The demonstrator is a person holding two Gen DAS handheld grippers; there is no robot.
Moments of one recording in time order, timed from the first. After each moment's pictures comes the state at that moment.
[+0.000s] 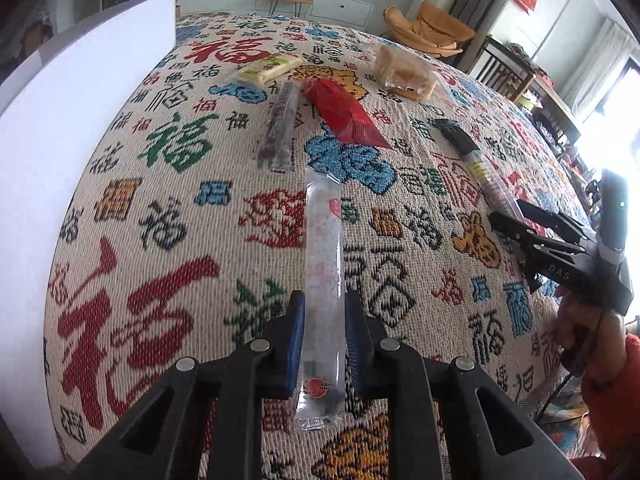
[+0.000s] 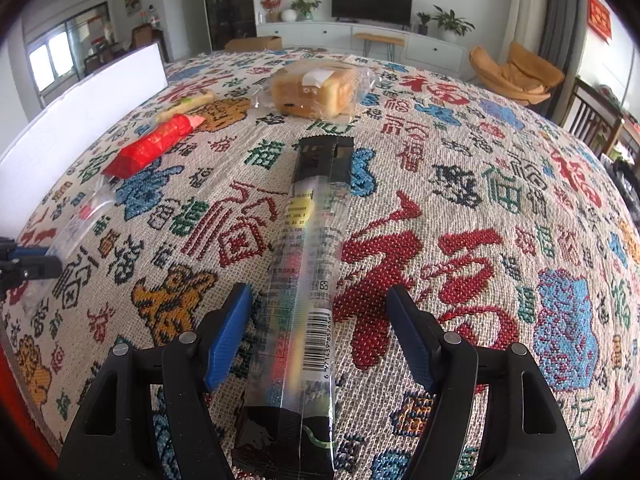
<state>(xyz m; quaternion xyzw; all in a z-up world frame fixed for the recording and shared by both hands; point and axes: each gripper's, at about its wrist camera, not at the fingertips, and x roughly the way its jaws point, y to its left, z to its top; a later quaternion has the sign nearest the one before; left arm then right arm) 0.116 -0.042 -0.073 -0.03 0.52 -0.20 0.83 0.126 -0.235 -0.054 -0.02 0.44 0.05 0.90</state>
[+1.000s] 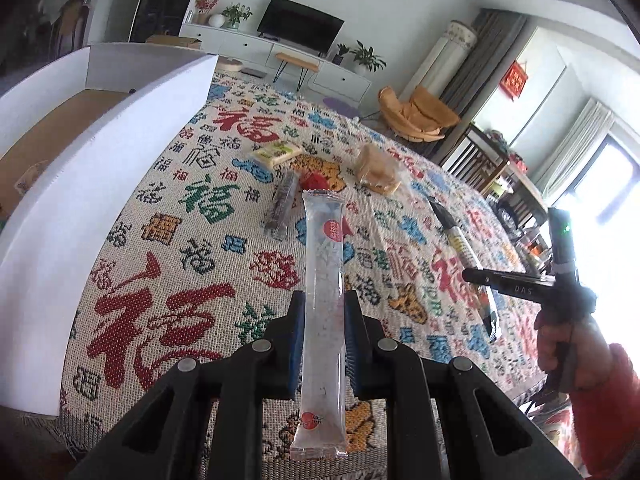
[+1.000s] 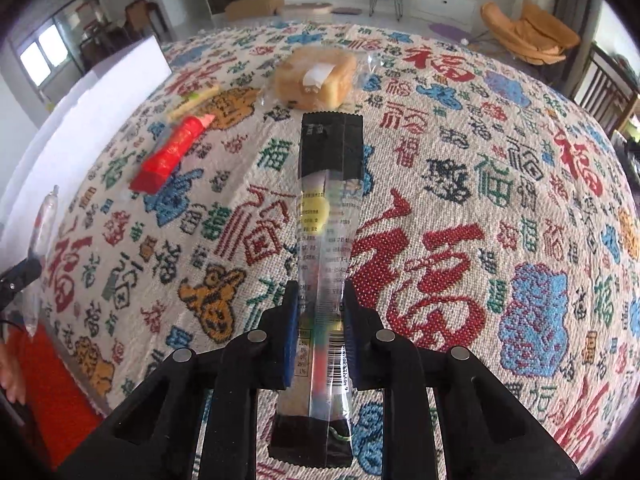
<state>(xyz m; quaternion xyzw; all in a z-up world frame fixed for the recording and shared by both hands) 0.072 0.011 -0.003 -0.16 0.41 -0.22 0.87 0.131 -0.255 0.001 0.03 0.52 0.08 0.85</state>
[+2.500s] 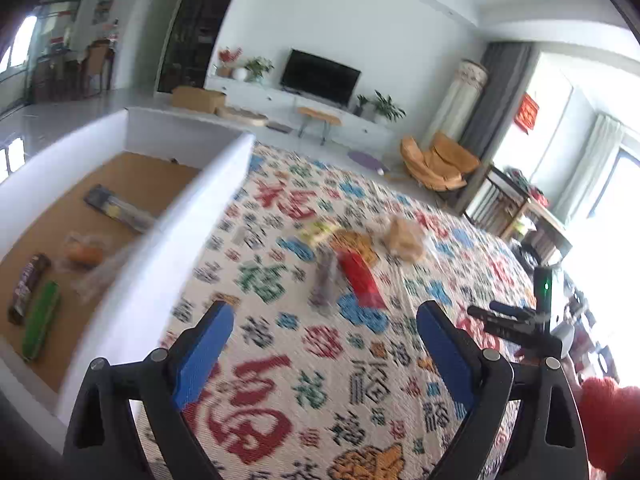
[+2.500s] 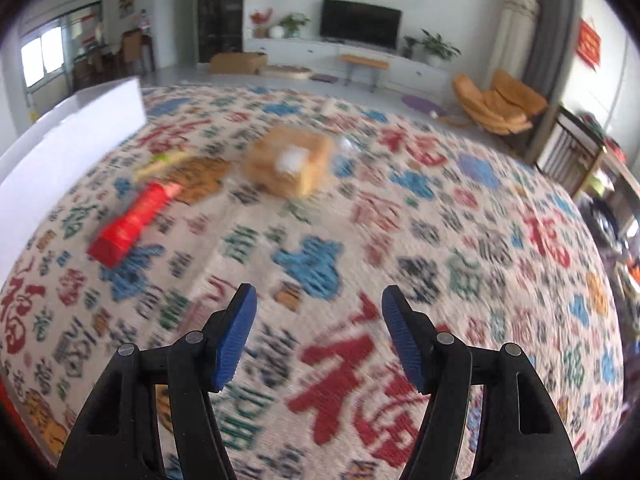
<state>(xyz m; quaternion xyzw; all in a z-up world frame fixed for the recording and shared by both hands) 0.086 0.024 0.023 -0.12 0.35 -0.17 0.91 0.164 -0.256 -0.012 -0.04 0.42 0.00 0.91</state>
